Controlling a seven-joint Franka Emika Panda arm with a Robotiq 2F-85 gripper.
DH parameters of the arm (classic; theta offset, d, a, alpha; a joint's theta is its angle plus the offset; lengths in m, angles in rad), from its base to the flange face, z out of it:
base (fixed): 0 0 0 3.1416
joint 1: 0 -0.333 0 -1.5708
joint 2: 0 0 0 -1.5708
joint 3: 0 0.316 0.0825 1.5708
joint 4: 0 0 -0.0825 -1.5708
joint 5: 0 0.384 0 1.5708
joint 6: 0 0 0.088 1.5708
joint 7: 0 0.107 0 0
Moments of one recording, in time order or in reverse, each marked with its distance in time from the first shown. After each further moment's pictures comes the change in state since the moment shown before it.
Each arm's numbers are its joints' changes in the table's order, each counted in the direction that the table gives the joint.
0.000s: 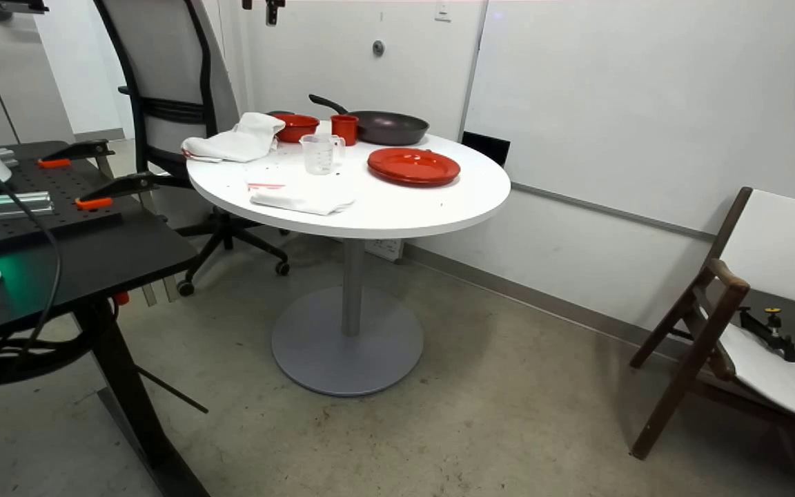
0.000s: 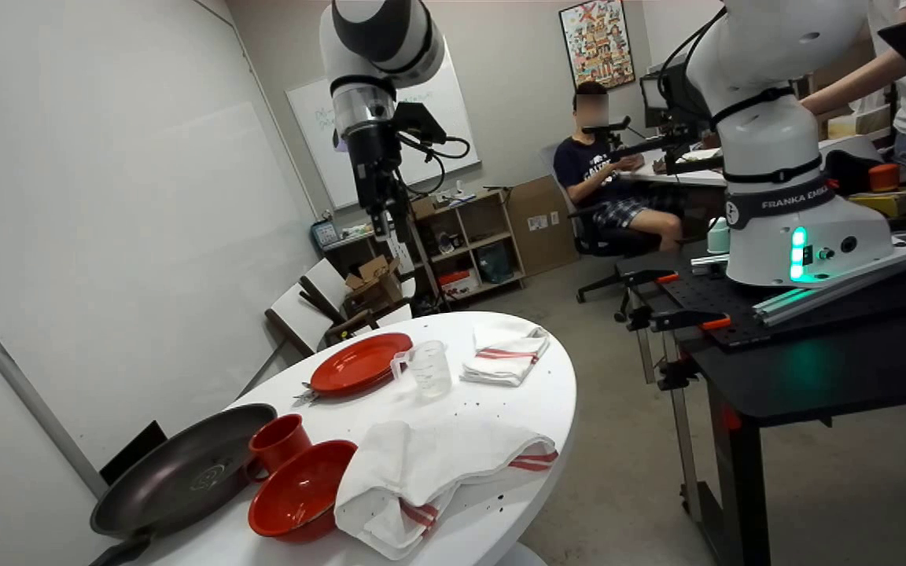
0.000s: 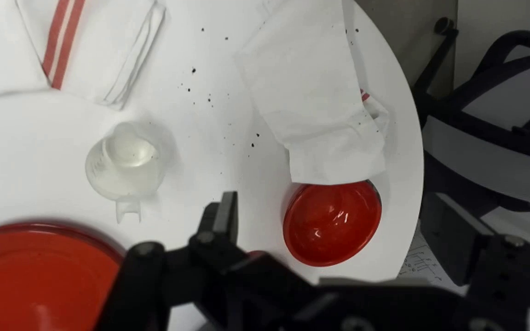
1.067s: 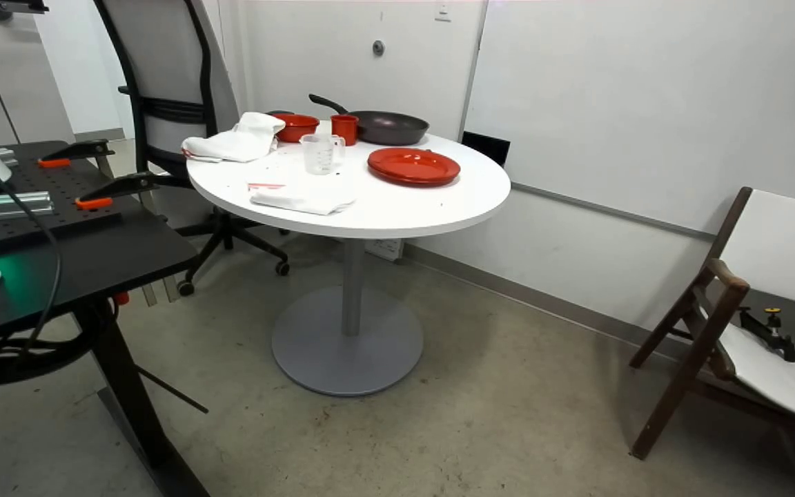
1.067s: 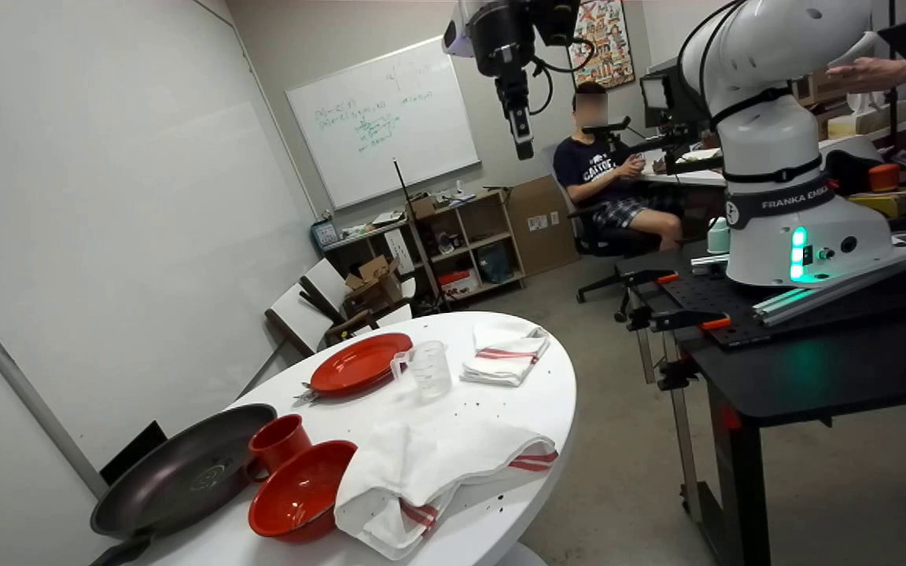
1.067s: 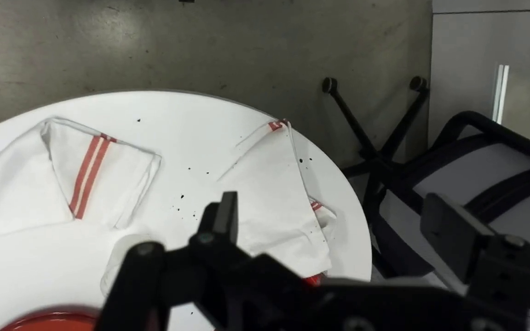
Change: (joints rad) arm -0.051 0.760 0.058 -0.549 -0.042 -0.174 0.164
